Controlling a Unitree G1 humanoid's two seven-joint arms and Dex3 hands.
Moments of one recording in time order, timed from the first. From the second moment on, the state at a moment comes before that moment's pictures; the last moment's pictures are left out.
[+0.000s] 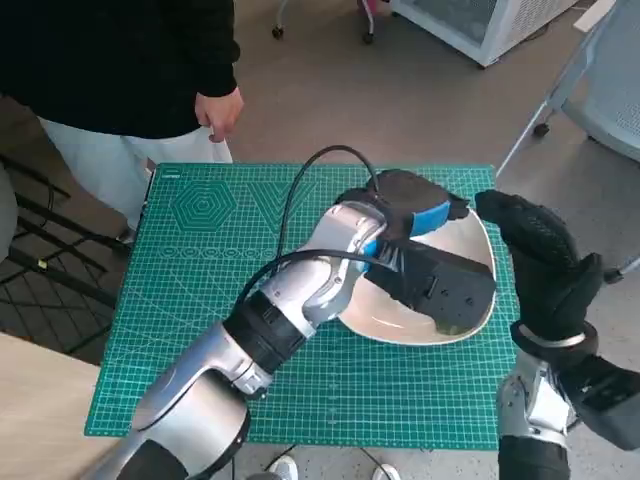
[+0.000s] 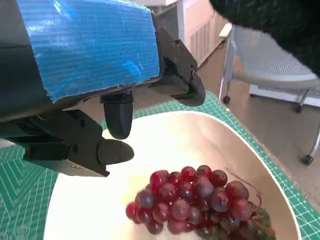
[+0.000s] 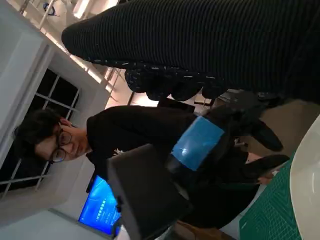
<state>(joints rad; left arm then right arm) -1.17 0.01 -0.58 0.76 0.71 0.14 -0.40 -0.47 -0.15 -0.24 0.47 0.43 -0.77 0.64</state>
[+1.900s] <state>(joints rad) -0.57 0.23 0.12 0.62 -0.31 -0.62 -0.49 -0.53 -0.14 -0.23 0.52 0.43 -0.76 0.63</state>
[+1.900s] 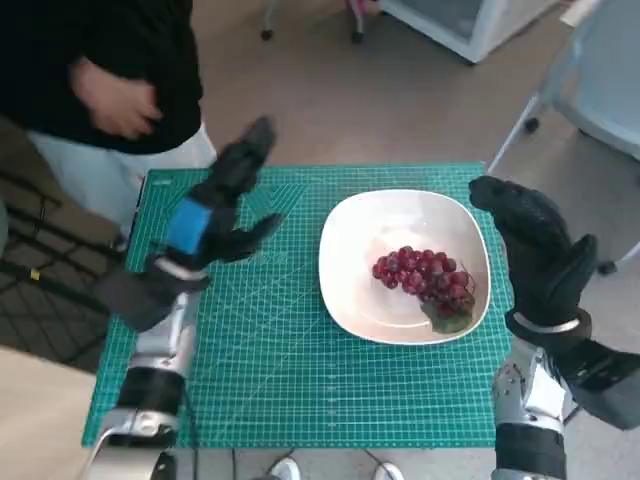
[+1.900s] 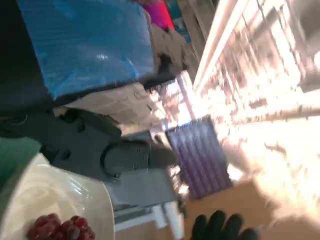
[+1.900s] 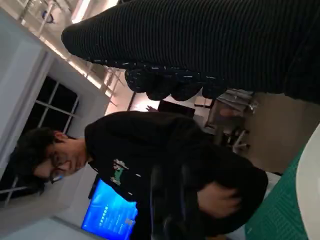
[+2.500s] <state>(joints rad) -0.49 0.17 0.17 0.55 -0.39 -0.59 -0.54 -0.54 -0.13 -0.21 0.52 0.43 -0.75 0.65</state>
